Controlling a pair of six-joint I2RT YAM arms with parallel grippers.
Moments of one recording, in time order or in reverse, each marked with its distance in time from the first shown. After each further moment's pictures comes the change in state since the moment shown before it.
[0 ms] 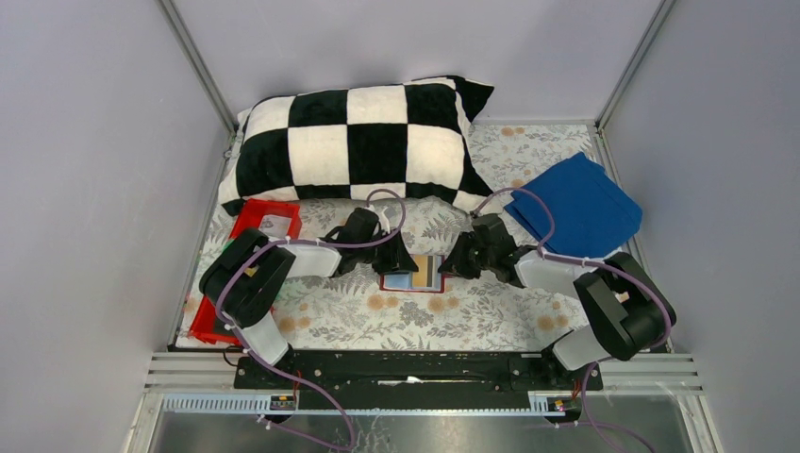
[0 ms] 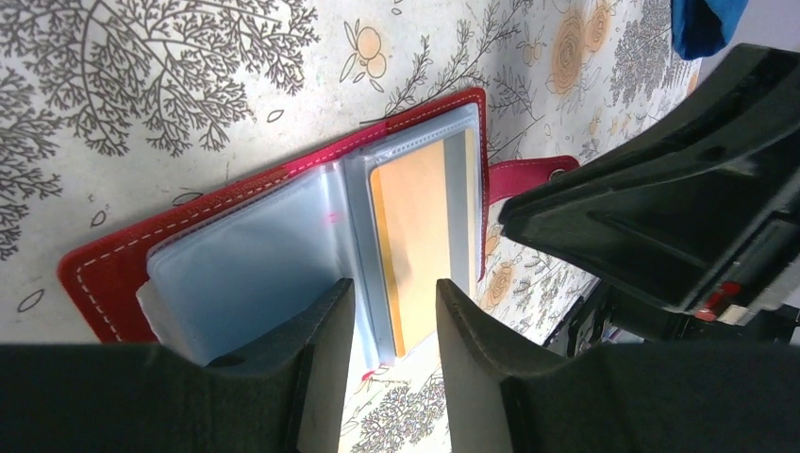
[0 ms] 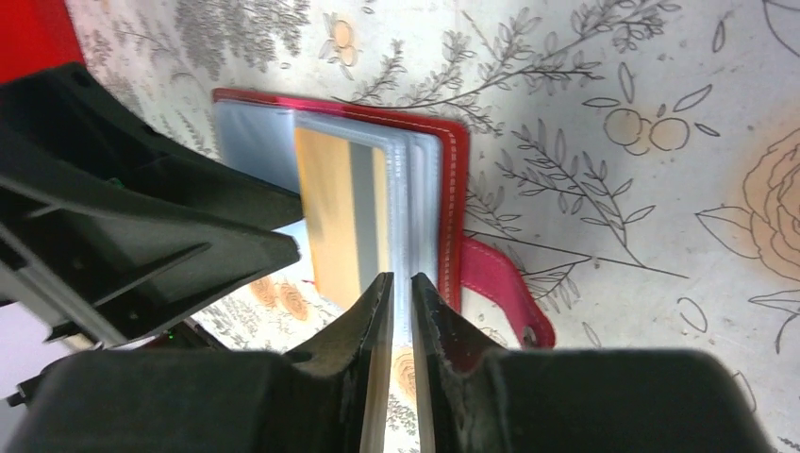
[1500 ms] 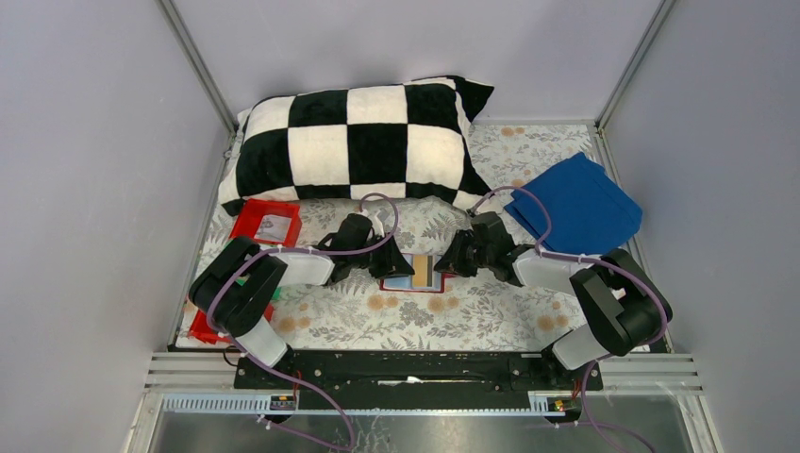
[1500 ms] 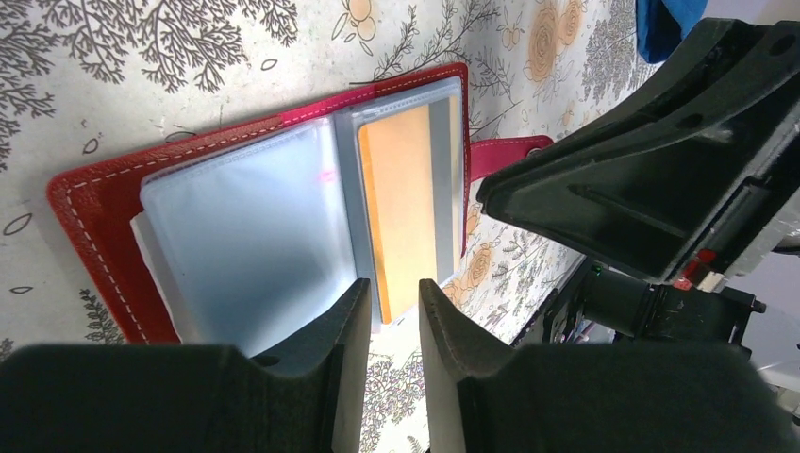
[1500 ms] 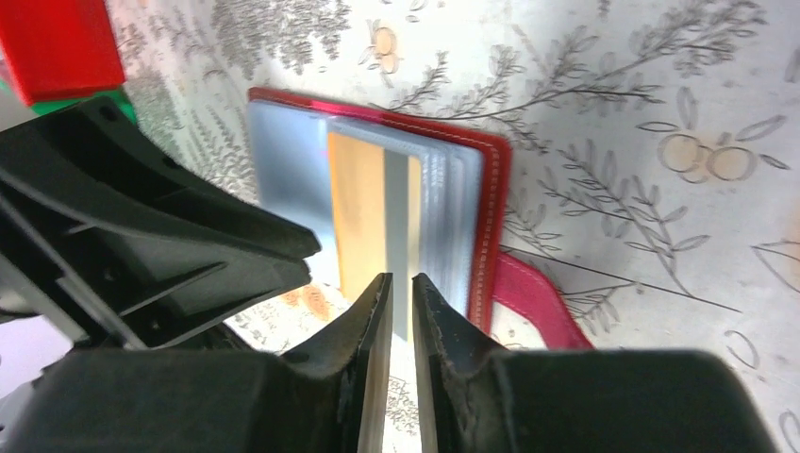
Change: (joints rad) left arm 0.003 -0.071 -0.092 0.075 0.008 -0.075; right arm 0.000 0.004 0.004 0.067 -0.053 0.007
